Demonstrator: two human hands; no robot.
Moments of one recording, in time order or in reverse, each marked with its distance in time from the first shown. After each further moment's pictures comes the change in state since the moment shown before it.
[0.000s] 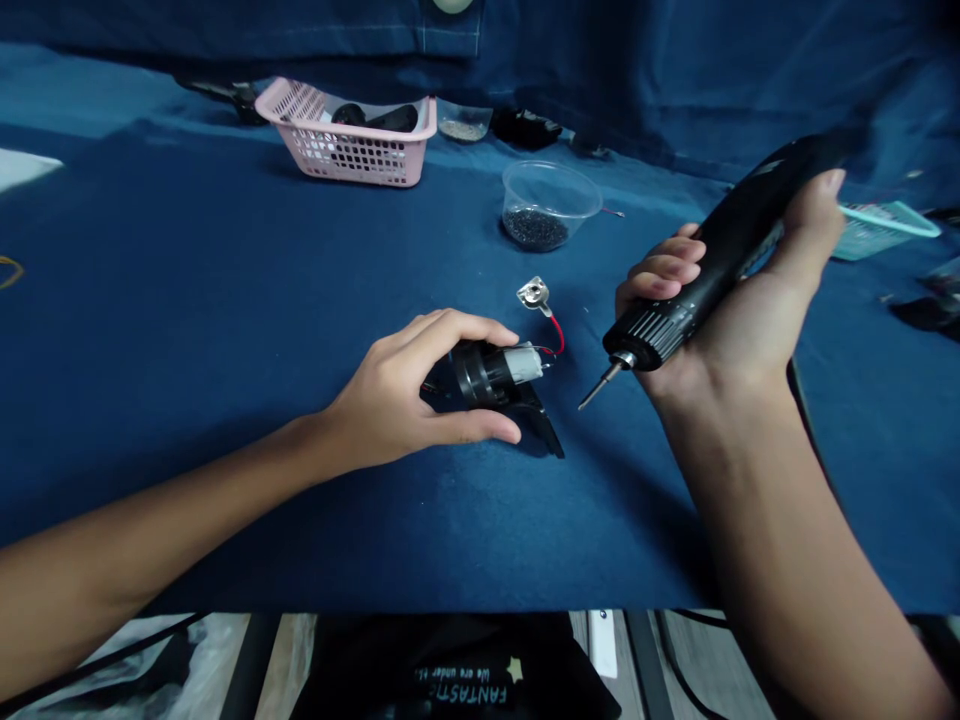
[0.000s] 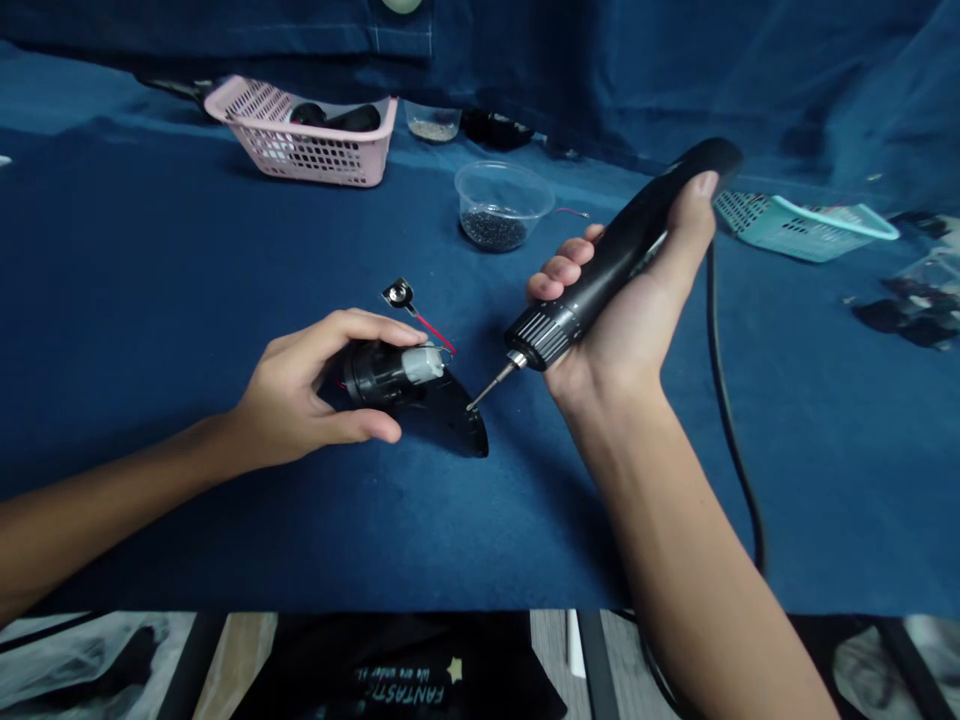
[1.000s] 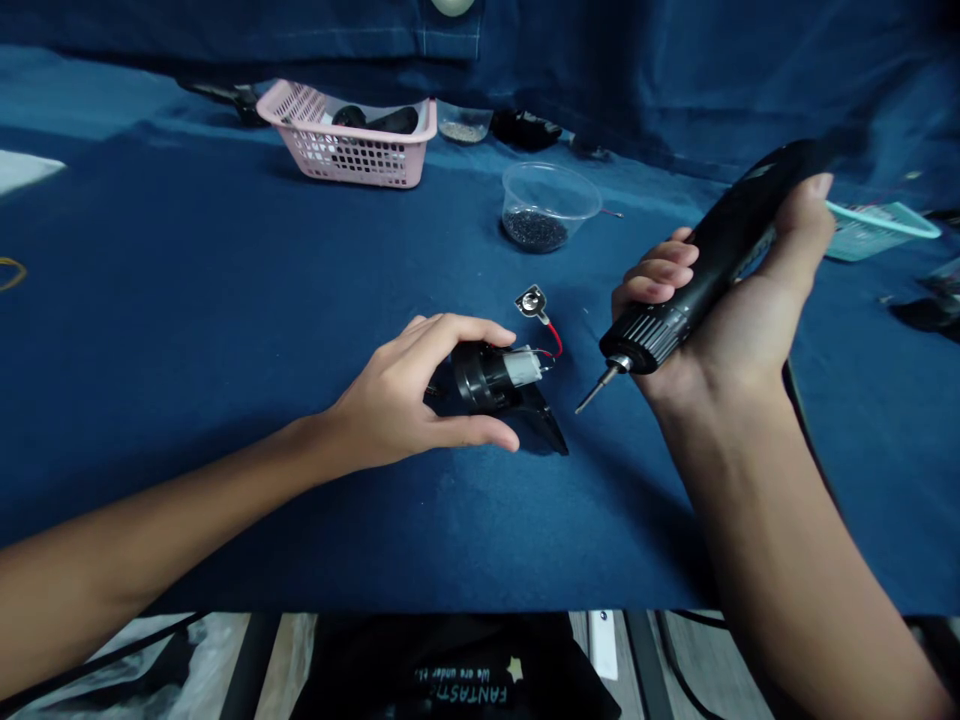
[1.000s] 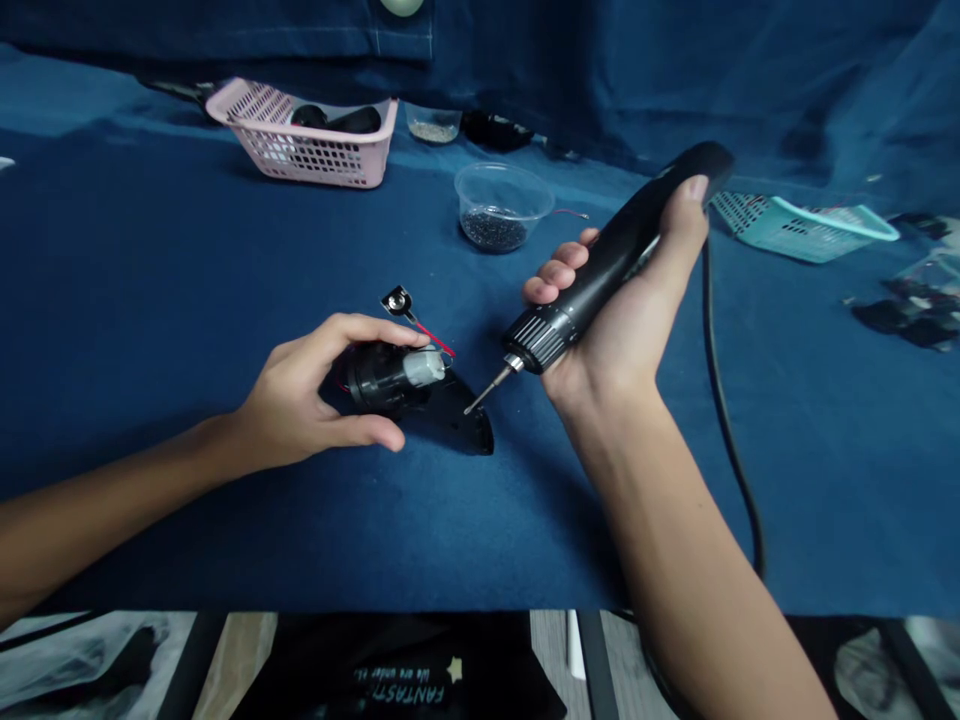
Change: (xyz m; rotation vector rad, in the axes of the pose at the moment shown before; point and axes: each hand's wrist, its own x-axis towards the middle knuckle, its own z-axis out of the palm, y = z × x) left_hand -0.002 0.002 0.000 0.111 -0.031 -0.058; right_hand -0.004 0.000 0.003 -0.022 0.005 0.015
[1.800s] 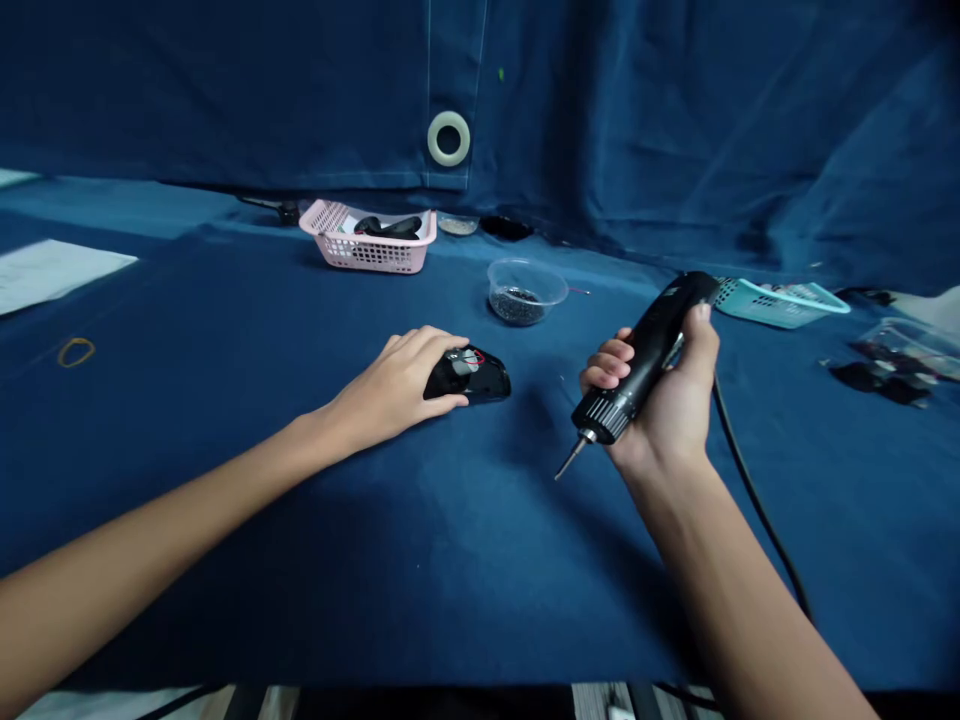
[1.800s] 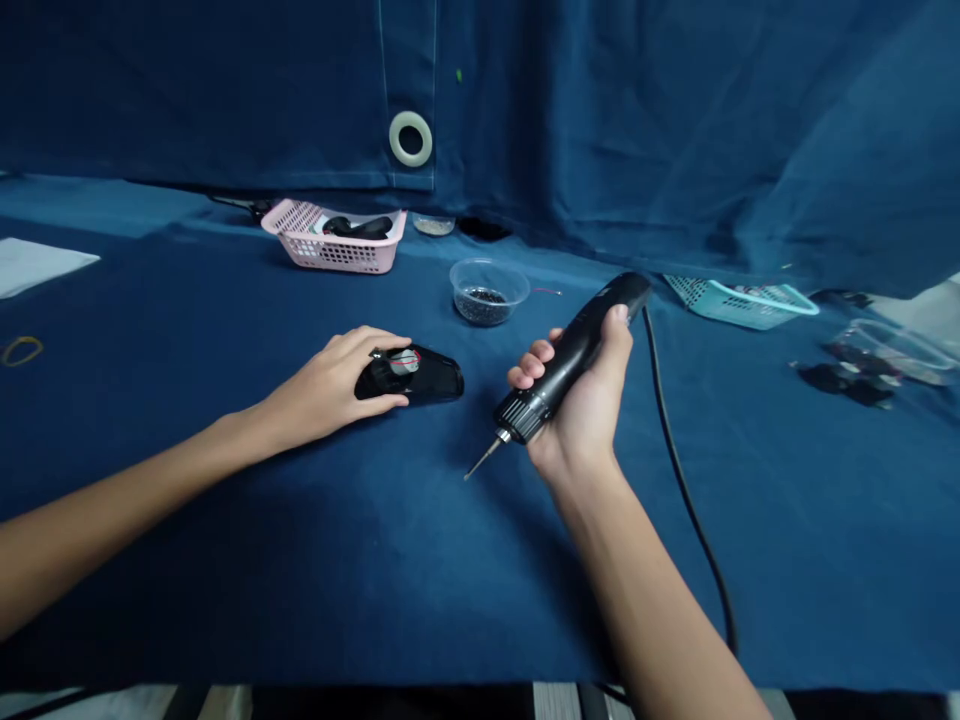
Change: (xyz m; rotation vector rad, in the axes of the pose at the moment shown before) left_hand 0.044 -0.023 -0.034 0.443 -0.138 -0.121; right_hand 0.001 -0.014 0.001 0.060 0.045 0.080
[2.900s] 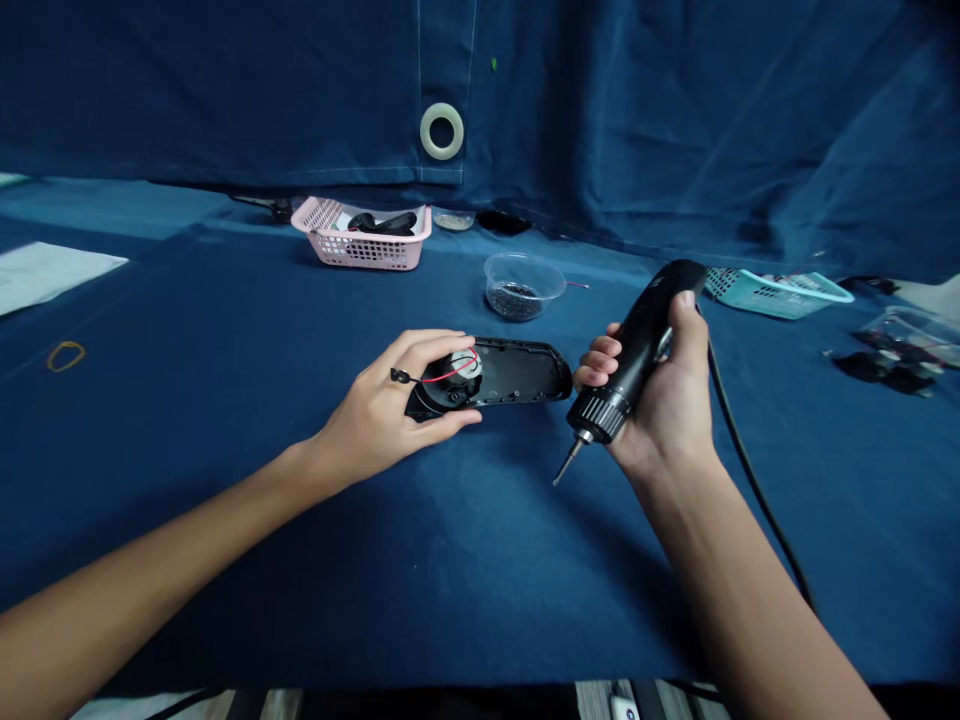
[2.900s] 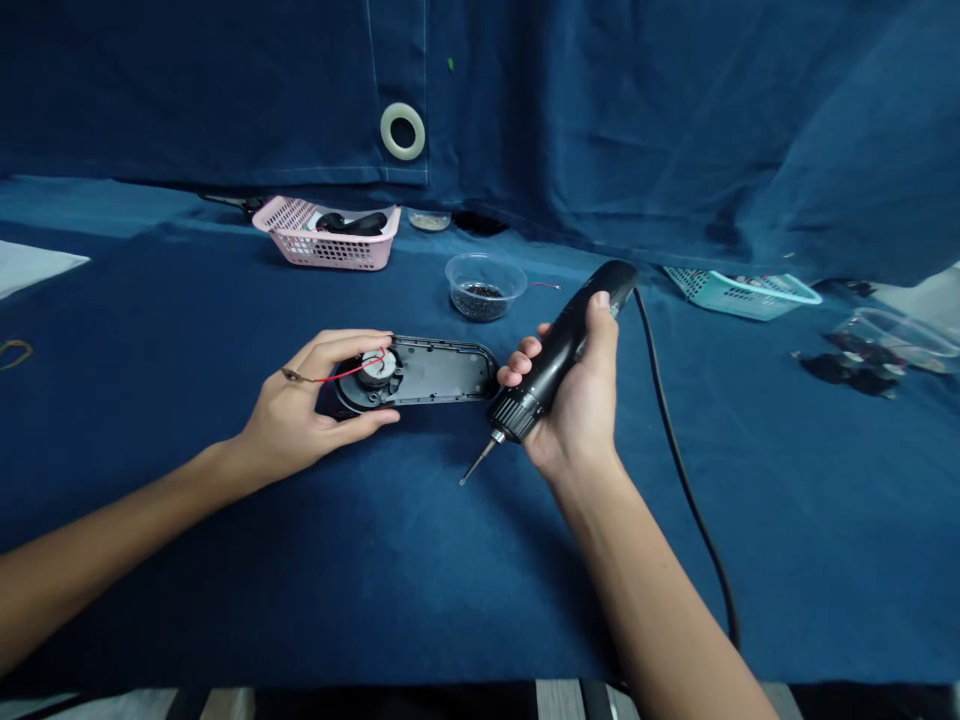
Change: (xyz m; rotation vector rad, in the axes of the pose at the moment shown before) left_hand -0.015 0.019 0.003 -0.128 0.352 0.231; right_hand -0.003 -0.001 0.002 -0.080 0.010 0.068
